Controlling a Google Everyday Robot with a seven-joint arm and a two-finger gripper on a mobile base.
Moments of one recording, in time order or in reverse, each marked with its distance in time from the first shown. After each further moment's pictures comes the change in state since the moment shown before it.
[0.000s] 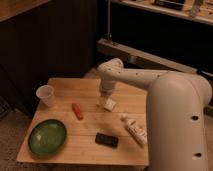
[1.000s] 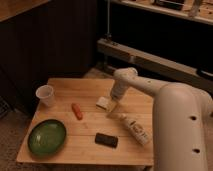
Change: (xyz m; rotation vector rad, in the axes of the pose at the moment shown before) arm 0.036 -0.030 0.051 -0.071 -0.085 0.012
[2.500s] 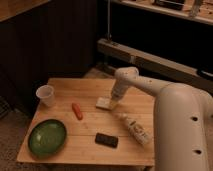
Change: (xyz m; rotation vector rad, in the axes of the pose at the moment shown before) arm 0.009 0.007 -0.018 -0.017 -0.012 0.001
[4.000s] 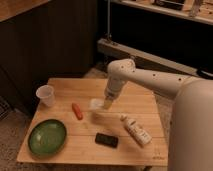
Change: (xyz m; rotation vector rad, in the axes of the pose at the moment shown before) arm -0.026 0.094 -0.065 -0.038 0.024 -0.067
